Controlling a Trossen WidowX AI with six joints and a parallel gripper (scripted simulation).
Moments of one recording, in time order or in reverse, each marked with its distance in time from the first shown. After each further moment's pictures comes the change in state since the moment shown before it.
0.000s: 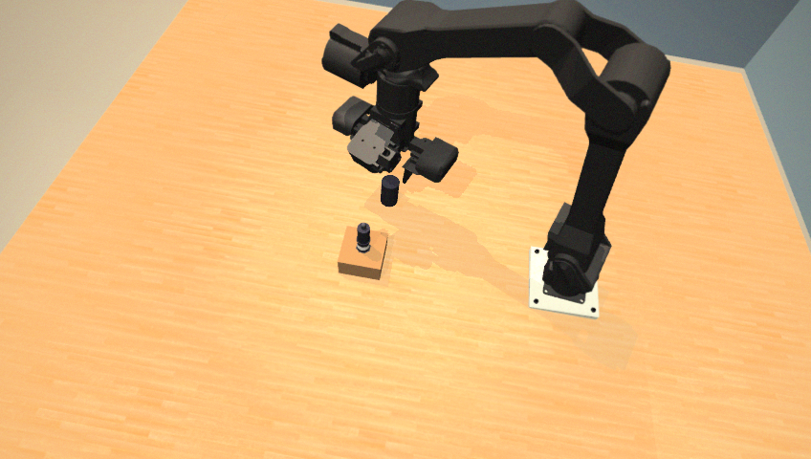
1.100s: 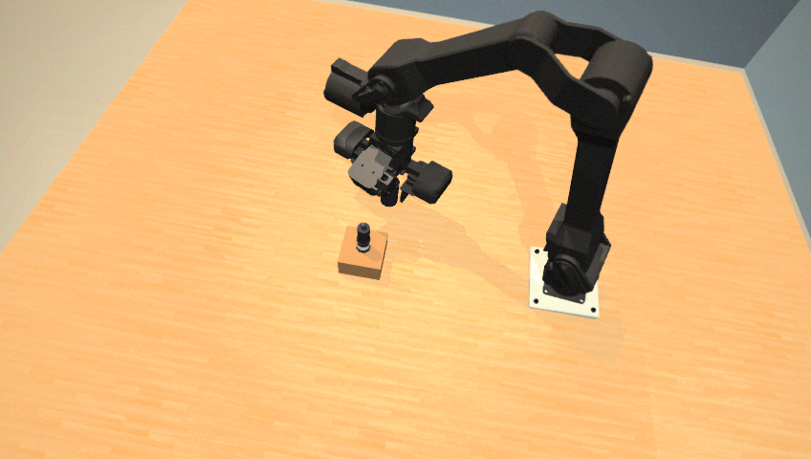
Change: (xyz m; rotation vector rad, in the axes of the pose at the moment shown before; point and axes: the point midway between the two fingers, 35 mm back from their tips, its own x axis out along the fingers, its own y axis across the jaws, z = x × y) arm 0.050 0.001 0.001 0.000 -0.001 -0.001
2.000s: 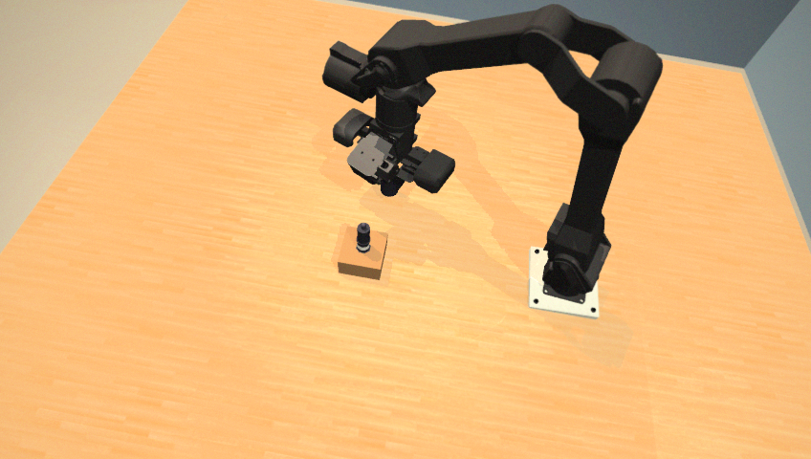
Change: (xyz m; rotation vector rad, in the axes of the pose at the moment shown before) arm -0.026 0.000 0.000 0.008 0.000 0.005
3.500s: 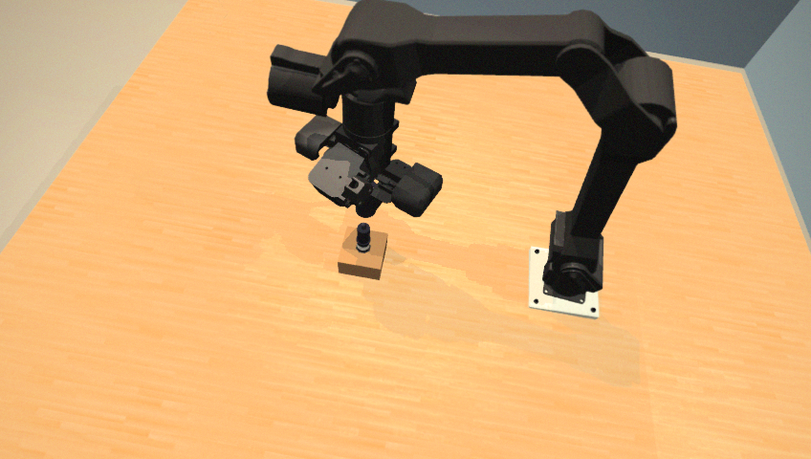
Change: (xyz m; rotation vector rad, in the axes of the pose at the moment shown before) arm -0.081 0.023 0.103 -0.005 -0.017 0.003
